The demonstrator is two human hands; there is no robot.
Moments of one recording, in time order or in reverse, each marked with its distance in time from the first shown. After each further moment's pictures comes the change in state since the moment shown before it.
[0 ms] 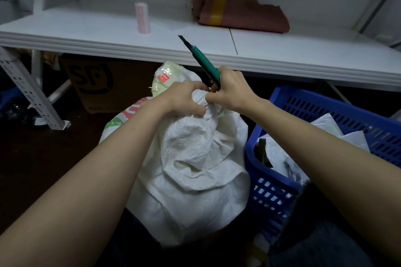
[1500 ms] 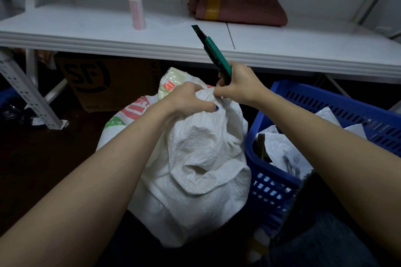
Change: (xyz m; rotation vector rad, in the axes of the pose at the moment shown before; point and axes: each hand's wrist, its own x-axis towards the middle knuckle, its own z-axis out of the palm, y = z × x) left_hand 0.004 0.006 0.019 -0.284 -0.008 -0.069; right_hand -0.007 0.016 -0.018 0.186 -0.035 0.065
